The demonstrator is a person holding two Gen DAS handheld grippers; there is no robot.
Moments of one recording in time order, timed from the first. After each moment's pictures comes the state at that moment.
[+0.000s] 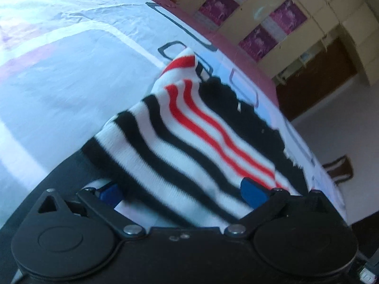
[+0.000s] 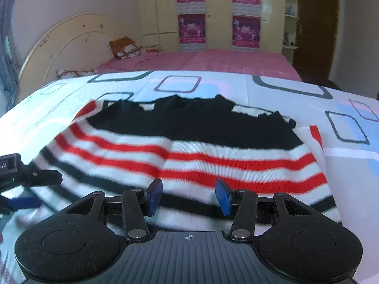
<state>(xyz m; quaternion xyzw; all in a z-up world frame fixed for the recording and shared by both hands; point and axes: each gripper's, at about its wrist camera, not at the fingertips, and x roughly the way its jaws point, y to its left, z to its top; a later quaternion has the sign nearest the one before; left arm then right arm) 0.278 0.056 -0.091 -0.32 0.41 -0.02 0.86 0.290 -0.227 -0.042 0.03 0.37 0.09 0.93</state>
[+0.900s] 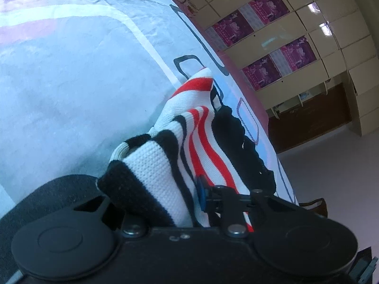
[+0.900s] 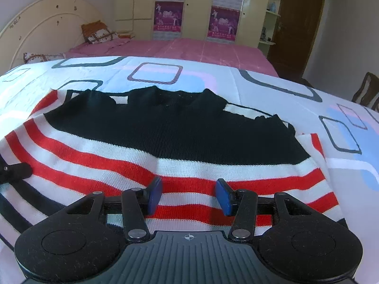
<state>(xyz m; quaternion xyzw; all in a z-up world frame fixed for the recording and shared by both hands) 0.307 0.080 -0.117 -0.43 0.37 -0.01 0.83 0.340 -0.196 -0.070 -0.02 0.39 0.01 0.92</state>
